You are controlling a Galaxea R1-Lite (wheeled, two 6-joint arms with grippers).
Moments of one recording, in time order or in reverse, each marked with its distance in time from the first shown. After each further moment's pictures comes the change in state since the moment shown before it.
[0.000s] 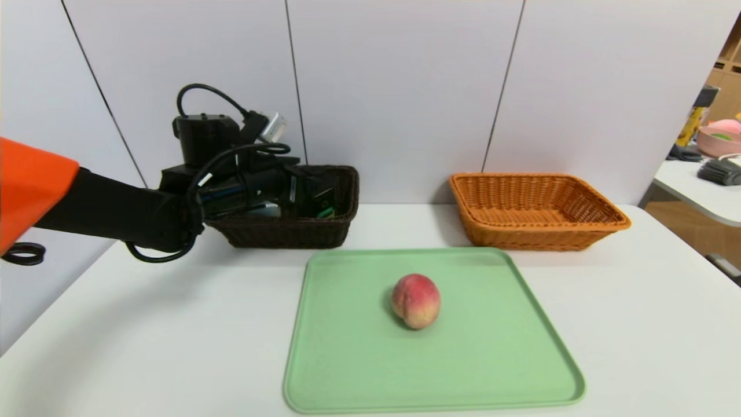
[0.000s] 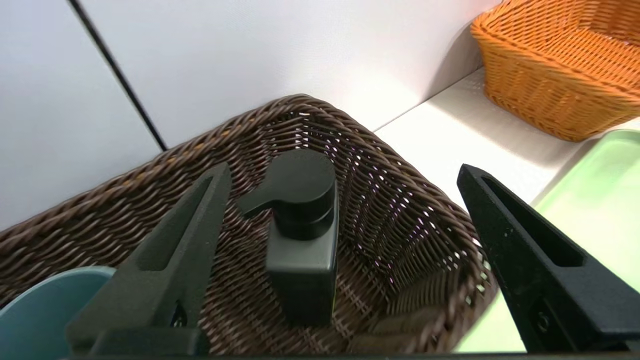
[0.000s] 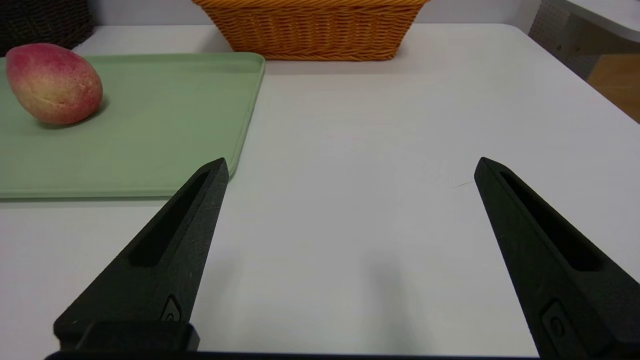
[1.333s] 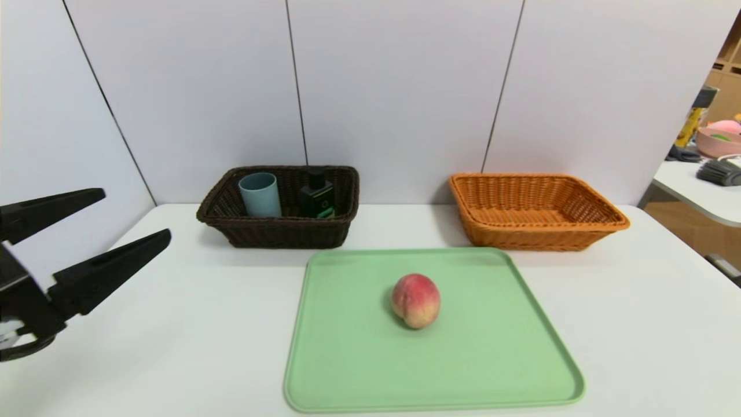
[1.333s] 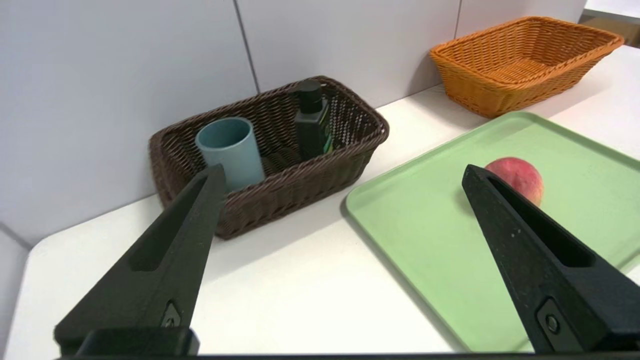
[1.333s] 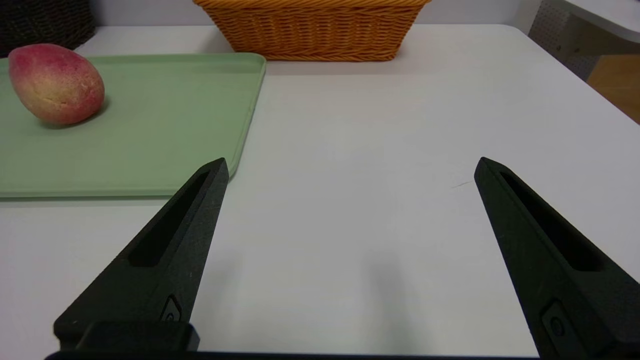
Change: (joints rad) left arm 0.095 -1.073 0.661 0.273 0.101 -0.003; right arm 0.000 0.000 0.000 0.000 0.000 0.001
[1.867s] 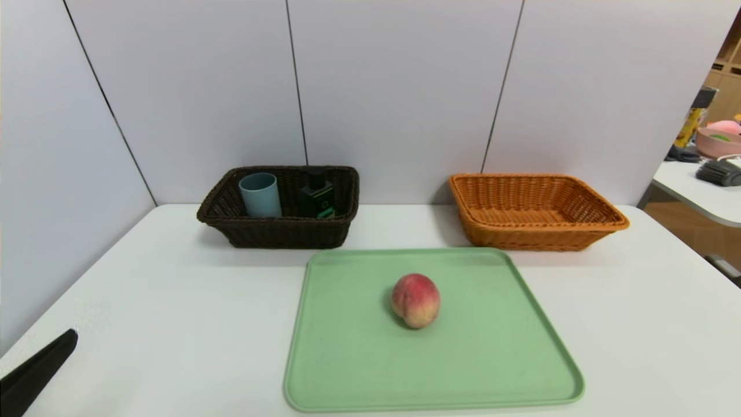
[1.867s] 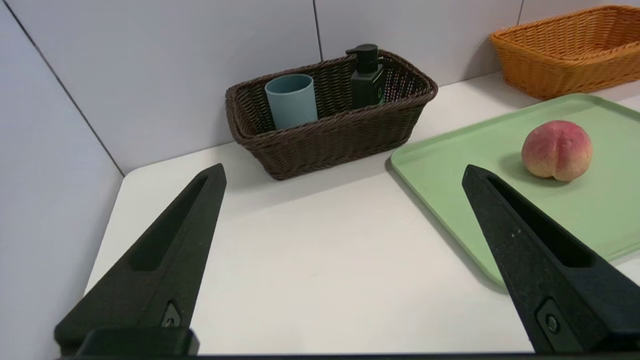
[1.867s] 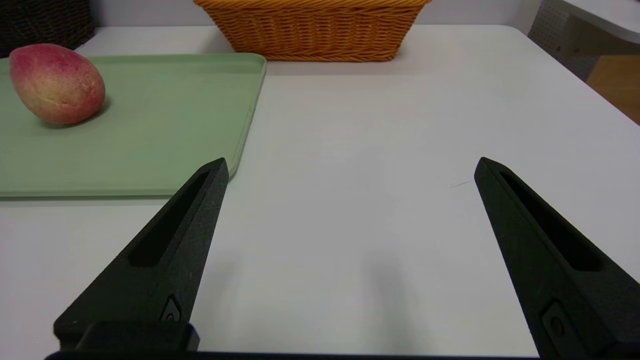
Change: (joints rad) left arm 0.174 -0.383 0.244 0.076 0.000 -0.001; right arm 0.000 0.000 0.000 0.000 0.000 -0.001
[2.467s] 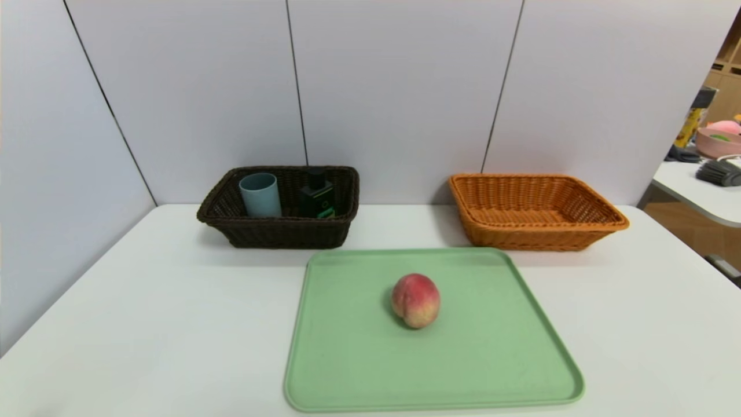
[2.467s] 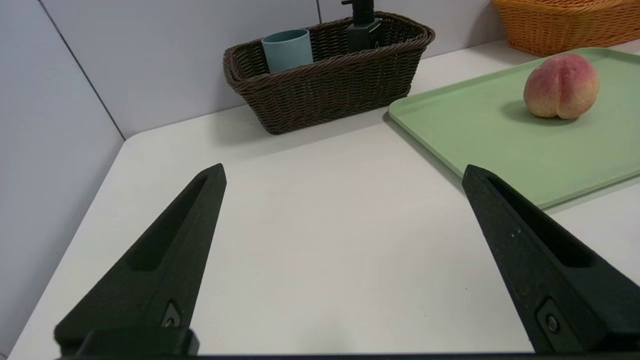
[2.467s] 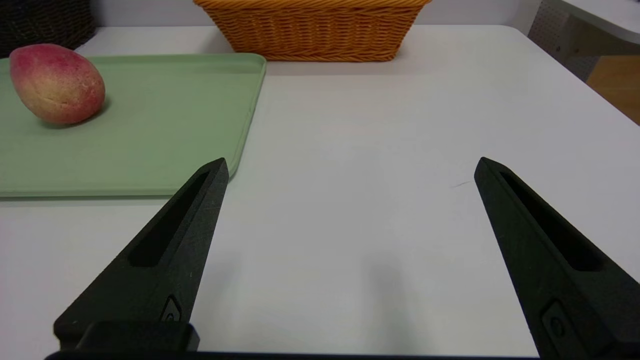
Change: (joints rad) left arm 0.008 -0.366 0.258 0.071 0.018 0.011; right arm 0.000 0.000 0.000 0.000 0.000 0.000
